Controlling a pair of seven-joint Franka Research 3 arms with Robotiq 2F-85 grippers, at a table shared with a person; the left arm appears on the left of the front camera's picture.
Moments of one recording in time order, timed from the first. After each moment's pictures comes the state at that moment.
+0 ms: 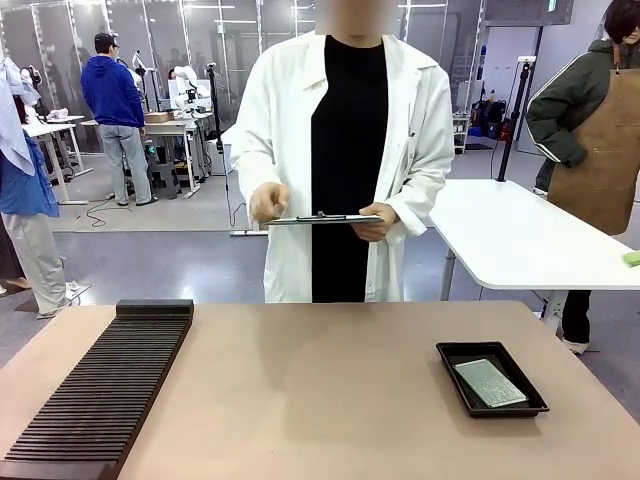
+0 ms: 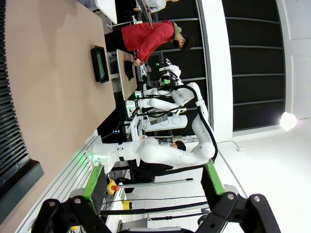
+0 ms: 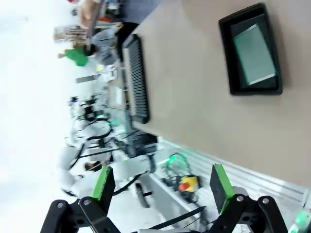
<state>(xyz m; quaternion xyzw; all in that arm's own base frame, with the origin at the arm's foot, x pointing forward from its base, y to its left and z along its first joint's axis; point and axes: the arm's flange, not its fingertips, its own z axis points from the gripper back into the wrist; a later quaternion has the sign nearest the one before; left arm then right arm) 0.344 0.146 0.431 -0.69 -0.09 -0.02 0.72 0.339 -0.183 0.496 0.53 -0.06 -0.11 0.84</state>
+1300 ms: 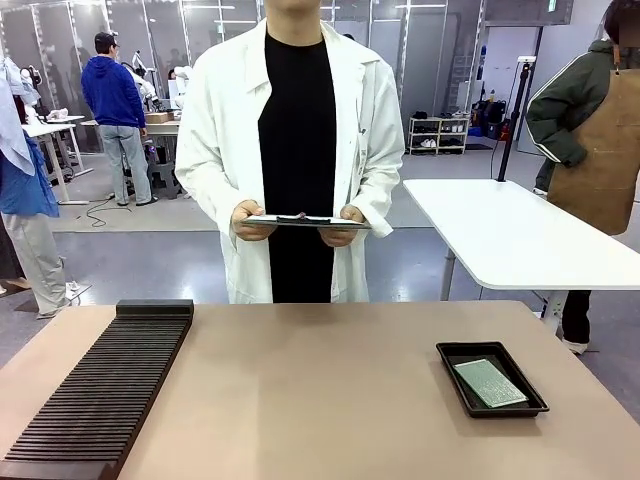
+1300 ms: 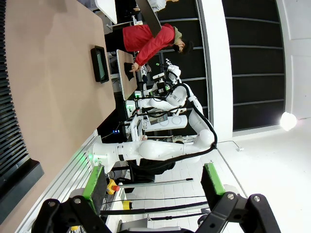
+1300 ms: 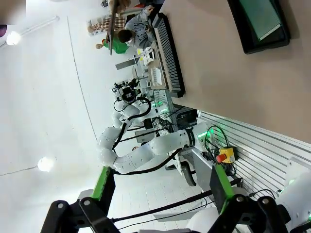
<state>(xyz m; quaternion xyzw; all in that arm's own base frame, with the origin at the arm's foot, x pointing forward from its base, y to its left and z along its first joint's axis) 0.344 0.146 0.431 -0.69 -0.09 -0.02 0.72 0.303 -0.237 0.461 0.63 0.02 -0.14 0.77</state>
